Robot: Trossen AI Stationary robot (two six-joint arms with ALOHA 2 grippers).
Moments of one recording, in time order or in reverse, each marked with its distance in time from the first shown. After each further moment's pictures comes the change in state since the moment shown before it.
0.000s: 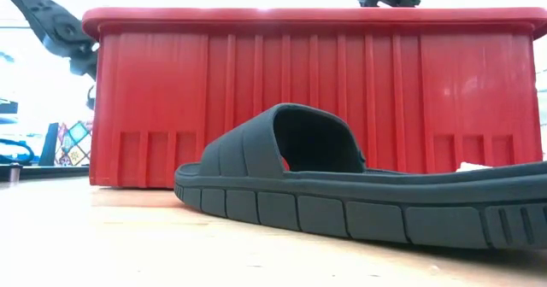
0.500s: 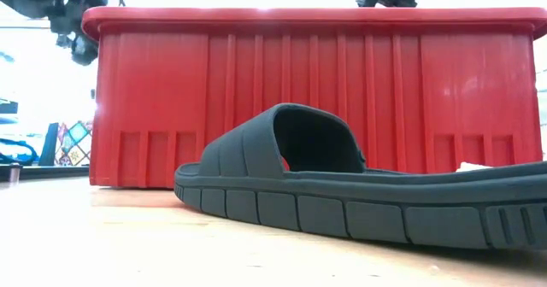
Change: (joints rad) left arm -0.028 -0.369 0.097 -0.126 -0.122 0.123; right arm -0.036 0.000 0.000 0.047 0.010 -0.081
